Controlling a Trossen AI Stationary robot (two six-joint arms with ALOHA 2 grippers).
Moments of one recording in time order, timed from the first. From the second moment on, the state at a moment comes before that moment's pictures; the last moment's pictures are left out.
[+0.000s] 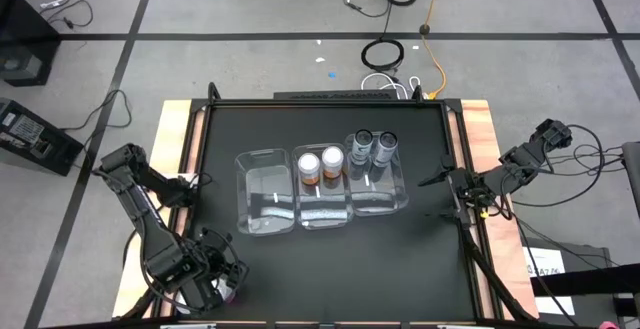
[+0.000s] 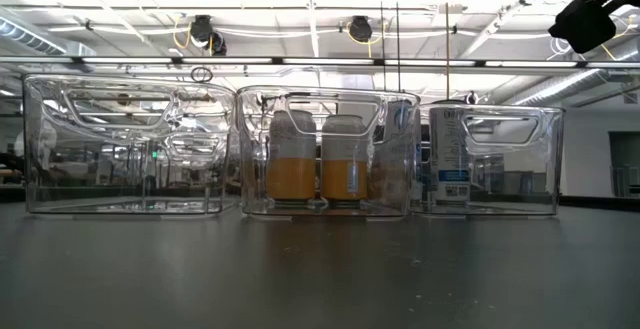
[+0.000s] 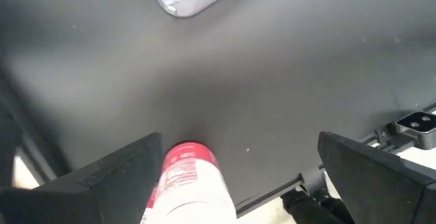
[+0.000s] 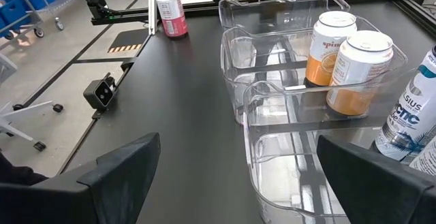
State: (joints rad) left arm -0.92 1.60 1.47 -1.34 -0.24 -2.09; right arm 0.63 0.32 0.55 -0.66 0.41 0.37
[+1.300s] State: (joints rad) left arm -1.03 1.64 1.29 -1.06 -0.08 -2.09; right arm 0.63 0.32 0.55 -0.66 0.41 0.37
